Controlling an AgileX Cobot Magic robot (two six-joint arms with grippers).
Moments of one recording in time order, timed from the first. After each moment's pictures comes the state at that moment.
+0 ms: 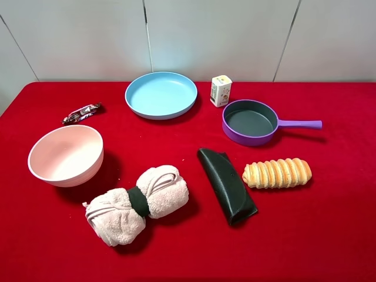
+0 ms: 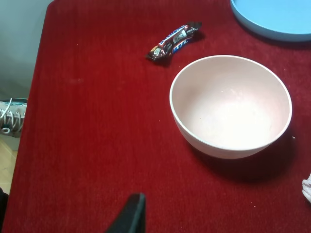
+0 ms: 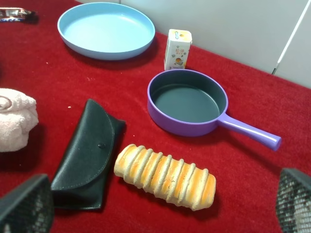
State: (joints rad) left arm -0.08 -0.01 -0.49 0.01 1.06 0.03; right arm 0.30 -0.01 -0.50 0.16 1.04 -0.29
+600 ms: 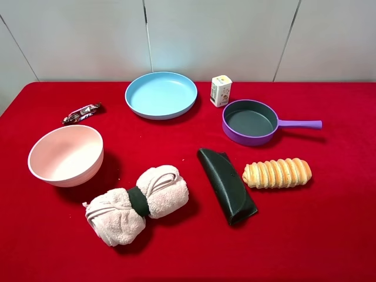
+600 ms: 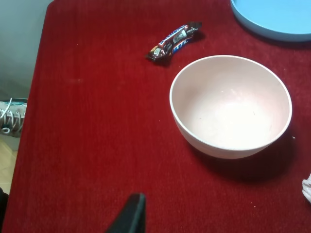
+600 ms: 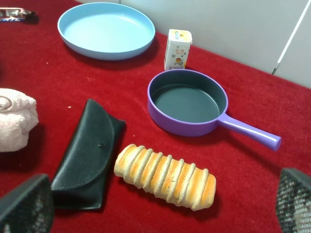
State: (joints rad) left arm -0.08 -0.01 -0.49 0.01 1.06 0.03; right arm 0.30 -0.01 -0.50 0.16 1.04 -0.29
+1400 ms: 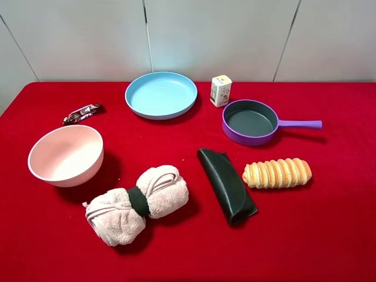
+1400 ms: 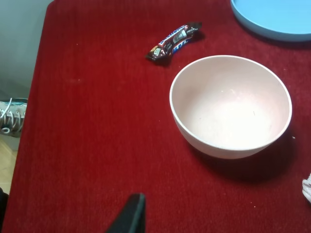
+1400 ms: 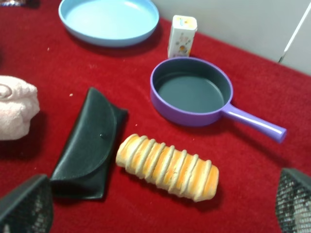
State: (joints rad) left arm -0.08 -0.01 -0.49 0.01 1.06 0.03; right arm 0.30 0.09 -0.53 0.17 1.04 -0.31
